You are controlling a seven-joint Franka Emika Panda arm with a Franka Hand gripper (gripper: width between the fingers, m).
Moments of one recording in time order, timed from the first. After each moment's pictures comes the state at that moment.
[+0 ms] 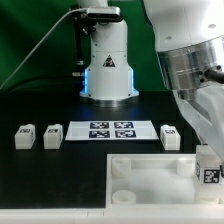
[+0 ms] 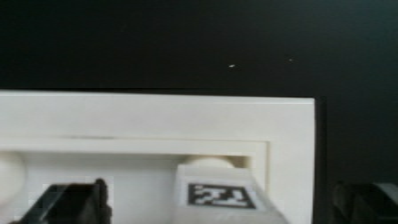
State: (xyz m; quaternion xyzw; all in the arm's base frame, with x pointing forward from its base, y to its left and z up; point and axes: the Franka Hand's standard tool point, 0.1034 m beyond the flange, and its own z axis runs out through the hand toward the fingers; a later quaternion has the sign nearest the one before) arm 0.614 0.123 0.073 -0.77 0.63 0.09 0.11
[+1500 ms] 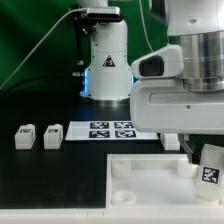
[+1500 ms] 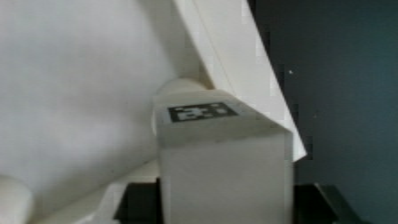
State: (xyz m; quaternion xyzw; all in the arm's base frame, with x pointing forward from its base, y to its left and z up) arm 0.631 0.116 0.082 -0.96 0.28 -0.01 0.07
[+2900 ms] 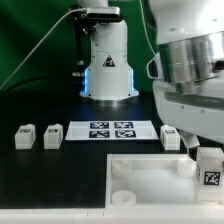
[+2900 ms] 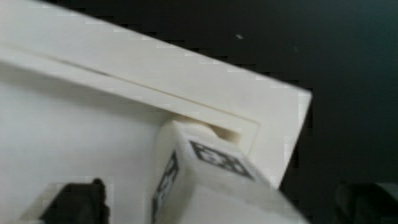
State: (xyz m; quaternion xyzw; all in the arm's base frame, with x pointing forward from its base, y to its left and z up) arm 0.626 0.119 0.077 -0.85 0.51 -0.01 0.11
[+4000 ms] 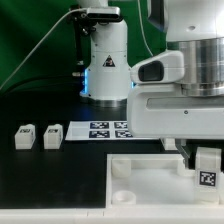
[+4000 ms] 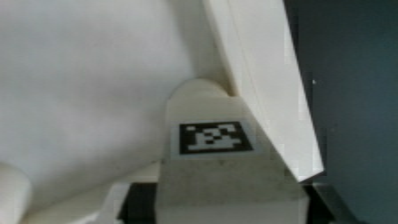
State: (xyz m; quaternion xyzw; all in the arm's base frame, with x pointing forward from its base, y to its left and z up) arm 0.627 0.112 0.073 -0.97 0.23 -0.02 0.06
